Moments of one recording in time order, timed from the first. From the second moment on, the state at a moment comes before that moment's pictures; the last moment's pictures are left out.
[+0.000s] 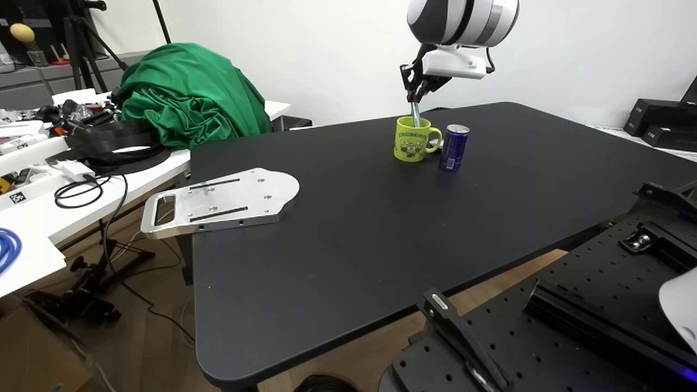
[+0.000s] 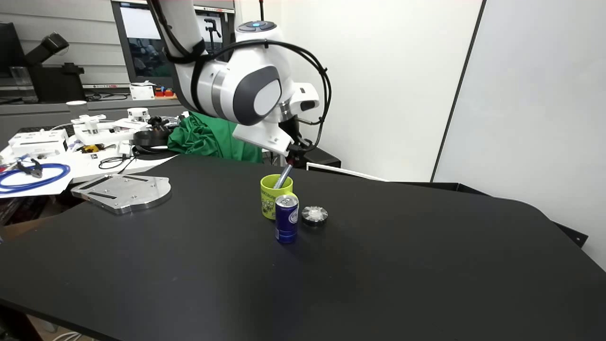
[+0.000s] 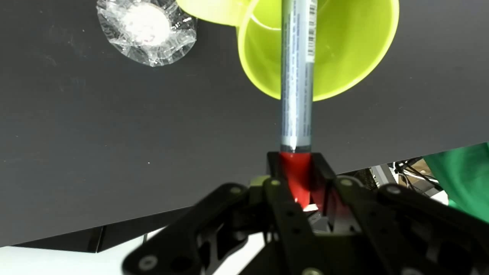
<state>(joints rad) -0.17 0.55 0.02 -2.17 0.19 3.25 0.00</state>
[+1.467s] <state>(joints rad) -0.06 0.47 -0.09 -2.09 0.08 2.75 0.00</state>
